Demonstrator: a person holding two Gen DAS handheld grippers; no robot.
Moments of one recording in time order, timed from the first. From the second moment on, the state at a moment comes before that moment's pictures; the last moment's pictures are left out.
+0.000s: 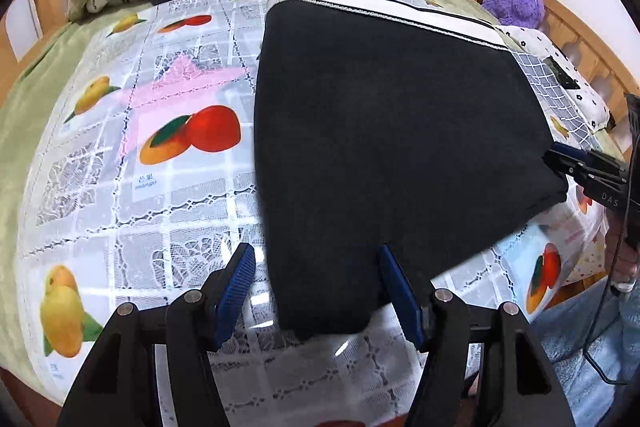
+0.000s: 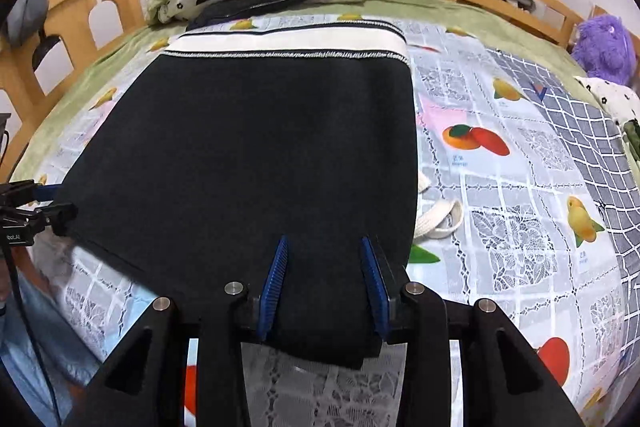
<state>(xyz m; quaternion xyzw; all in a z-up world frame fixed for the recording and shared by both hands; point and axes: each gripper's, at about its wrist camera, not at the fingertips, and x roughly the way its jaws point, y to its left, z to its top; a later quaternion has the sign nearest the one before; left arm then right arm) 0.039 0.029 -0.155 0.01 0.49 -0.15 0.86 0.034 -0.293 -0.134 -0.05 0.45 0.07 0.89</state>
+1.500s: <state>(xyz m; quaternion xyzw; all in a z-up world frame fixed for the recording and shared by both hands) 0.149 -0.016 -0.151 0.08 0.45 -0.14 0.88 0.136 -0.333 -0.128 -0.02 0.41 0.03 0.91</state>
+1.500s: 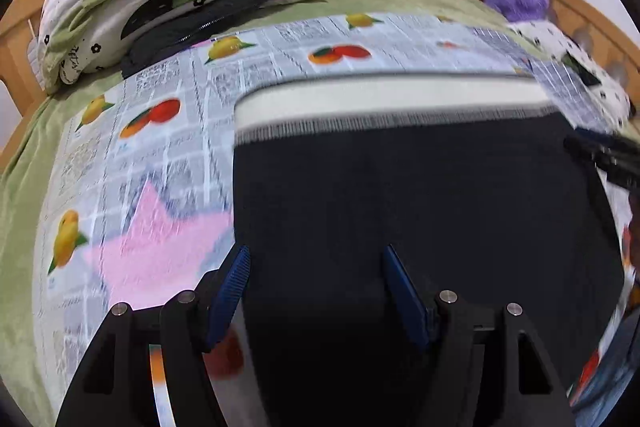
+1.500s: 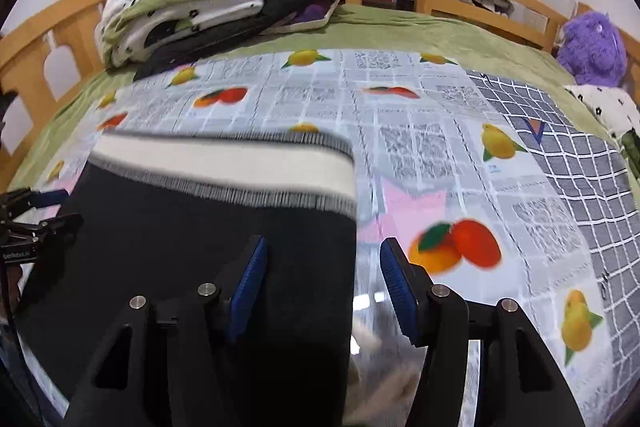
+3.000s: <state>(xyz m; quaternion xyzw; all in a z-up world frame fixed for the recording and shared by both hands) -0.004 0.021 -0.157 0.14 0.45 -0.20 0.86 0.036 -0.319 -0.143 0.02 0.44 0.03 0.90</state>
